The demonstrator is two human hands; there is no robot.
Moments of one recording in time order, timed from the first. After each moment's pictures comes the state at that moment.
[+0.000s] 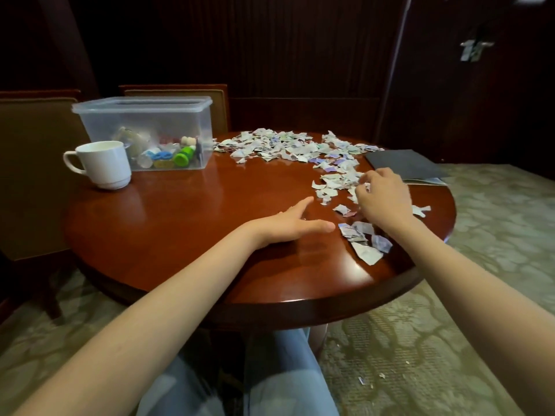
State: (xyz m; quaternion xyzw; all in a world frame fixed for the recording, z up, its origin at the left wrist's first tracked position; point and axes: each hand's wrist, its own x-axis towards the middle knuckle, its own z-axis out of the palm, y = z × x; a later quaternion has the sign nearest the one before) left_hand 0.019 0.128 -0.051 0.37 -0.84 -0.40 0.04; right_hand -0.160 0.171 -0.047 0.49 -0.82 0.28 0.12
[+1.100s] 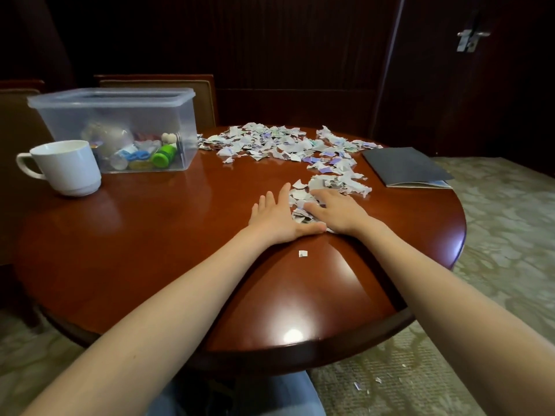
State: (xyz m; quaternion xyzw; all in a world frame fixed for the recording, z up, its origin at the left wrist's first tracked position) left_hand -0.023 0.071 -0.072 0.49 -0.85 -0.19 0.09; right_hand -0.164 0.104 -0.073 0.63 -0.76 0.16 -0.07
